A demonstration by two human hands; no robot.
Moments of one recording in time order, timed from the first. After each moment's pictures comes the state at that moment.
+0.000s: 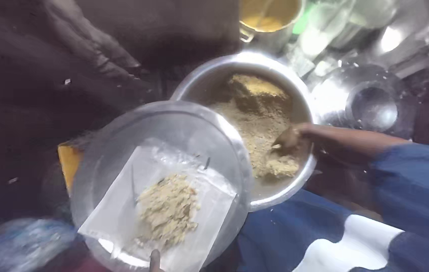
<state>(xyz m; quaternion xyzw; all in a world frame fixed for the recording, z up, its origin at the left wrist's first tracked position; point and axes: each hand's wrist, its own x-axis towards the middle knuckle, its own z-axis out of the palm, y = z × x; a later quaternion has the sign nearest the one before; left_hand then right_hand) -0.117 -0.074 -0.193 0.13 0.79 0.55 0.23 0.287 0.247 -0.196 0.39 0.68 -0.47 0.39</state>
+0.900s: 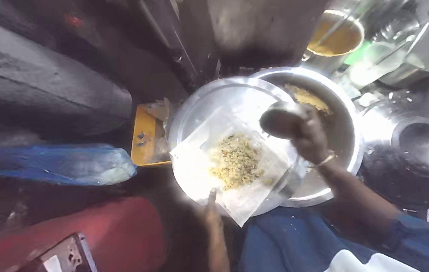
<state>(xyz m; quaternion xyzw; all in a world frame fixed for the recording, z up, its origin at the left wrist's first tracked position) -0.081 -0.033 -0.224 0.06 0.77 0.58 0.25 0.151 0.173 -0.116 0.44 0.72 -0.34 -0.42</state>
